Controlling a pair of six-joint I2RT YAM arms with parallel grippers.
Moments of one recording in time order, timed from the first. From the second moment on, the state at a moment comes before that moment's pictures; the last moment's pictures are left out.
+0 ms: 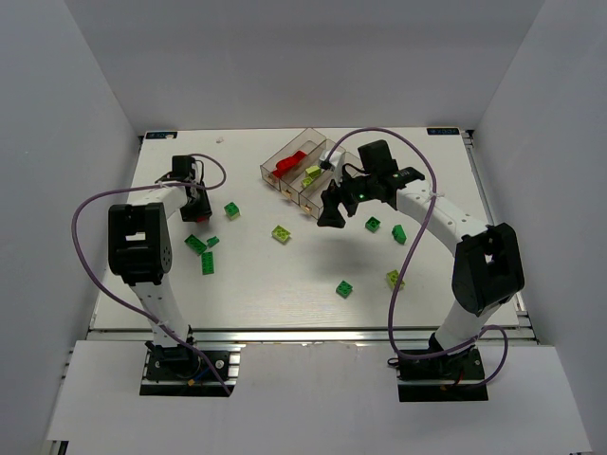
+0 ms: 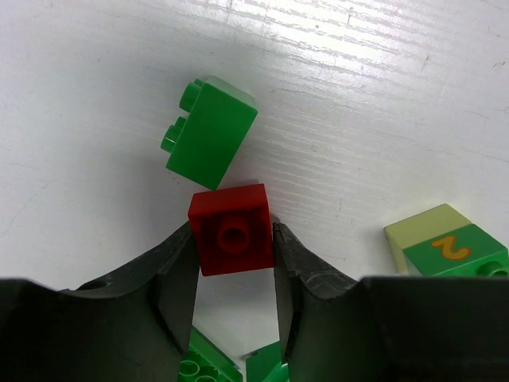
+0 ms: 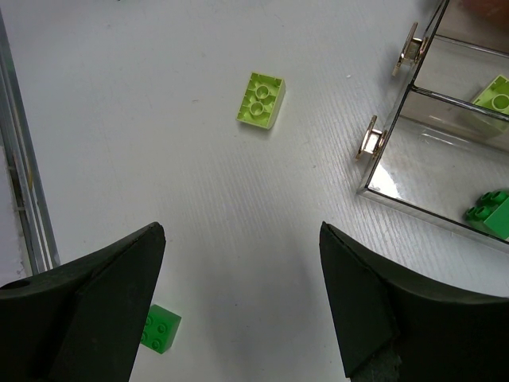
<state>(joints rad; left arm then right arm) 0.03 1.94 1.28 -0.42 -0.07 -0.21 0.48 1.70 1.37 -0.48 -0.74 -0.41</state>
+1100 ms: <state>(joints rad) -0.18 1.70 1.38 -0.34 0.19 -0.44 0.47 1.65 1.35 -0.48 -0.76 -0.42</state>
